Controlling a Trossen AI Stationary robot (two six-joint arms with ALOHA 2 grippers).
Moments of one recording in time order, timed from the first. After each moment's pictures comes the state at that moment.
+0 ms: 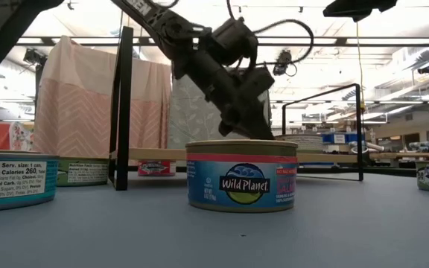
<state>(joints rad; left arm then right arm) 0.13 2.06 1.41 -0.11 0.08 -0.11 0.27 0.75 0.75 -0.37 0.44 -0.12</state>
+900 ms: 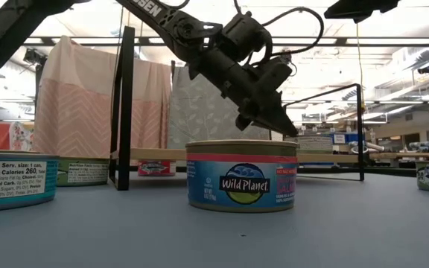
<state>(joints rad) 0.13 2.10 1.51 -0.06 0.09 -0.08 0.27 0.75 0.75 -0.39 0.44 -0.11</state>
